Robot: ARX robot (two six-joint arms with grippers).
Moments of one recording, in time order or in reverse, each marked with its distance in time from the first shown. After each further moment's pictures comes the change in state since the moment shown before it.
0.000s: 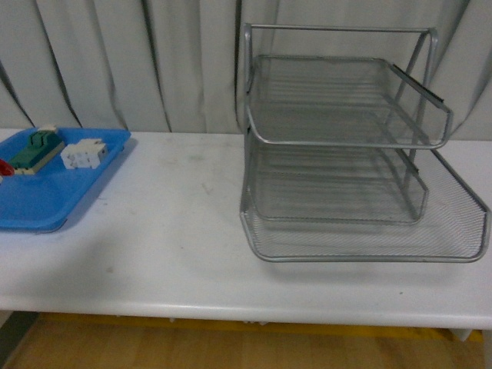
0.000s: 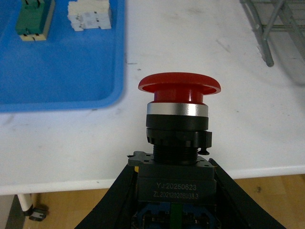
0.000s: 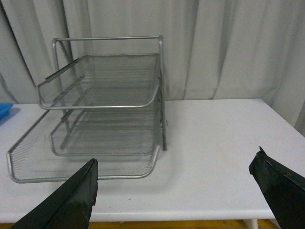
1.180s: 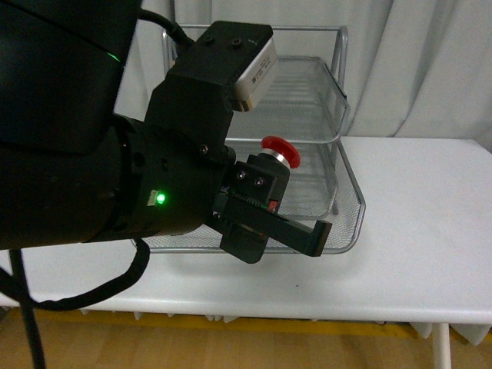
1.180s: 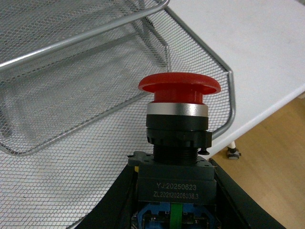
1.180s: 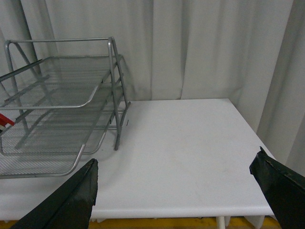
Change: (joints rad) left arm -0.643 0.285 0.324 -0.027 -0.136 -0.070; right arm 0.000 0.000 0.000 -0.001 0.002 0.000
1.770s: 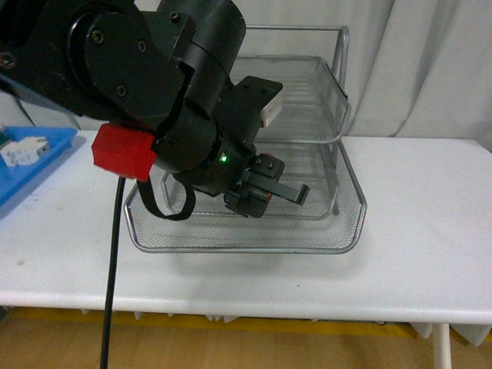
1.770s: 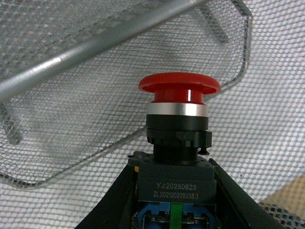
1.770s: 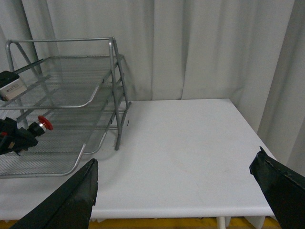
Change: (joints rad) left arm 0.083 0.410 0.492 -0.324 -0.027 0.069; right arm 0.000 0.000 0.000 0.000 -0.001 0.000
